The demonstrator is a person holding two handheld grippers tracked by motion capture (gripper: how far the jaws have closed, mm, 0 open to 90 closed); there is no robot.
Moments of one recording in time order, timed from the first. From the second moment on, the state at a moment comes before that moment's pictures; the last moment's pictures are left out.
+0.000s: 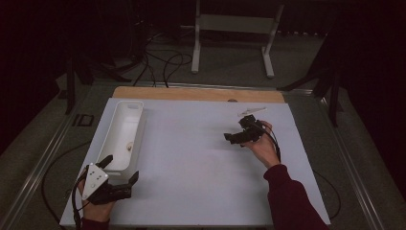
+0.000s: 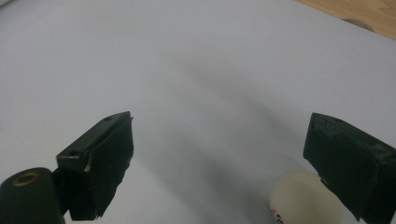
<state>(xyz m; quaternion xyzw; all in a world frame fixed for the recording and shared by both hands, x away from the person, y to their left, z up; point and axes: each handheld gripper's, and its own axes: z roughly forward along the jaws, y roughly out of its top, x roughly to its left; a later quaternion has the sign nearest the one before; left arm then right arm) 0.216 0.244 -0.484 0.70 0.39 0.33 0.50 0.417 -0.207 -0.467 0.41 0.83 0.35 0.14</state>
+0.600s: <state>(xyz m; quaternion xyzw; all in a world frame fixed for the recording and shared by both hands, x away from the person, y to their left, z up) 0.216 0.243 -0.484 0.70 0.39 0.33 0.50 0.421 -0.217 -0.474 0.42 0.83 0.33 0.14</state>
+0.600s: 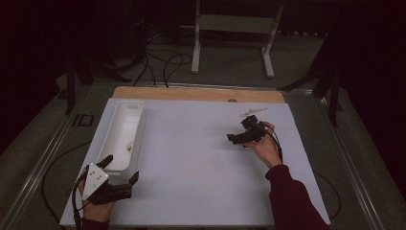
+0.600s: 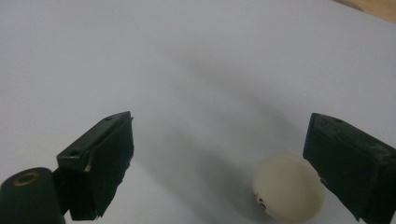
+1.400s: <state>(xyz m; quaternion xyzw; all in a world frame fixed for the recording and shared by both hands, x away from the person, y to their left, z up) 0.216 0.243 -0.484 0.70 0.39 0.33 0.50 0.423 -0.231 -0.488 0.45 0.83 0.31 0.14</state>
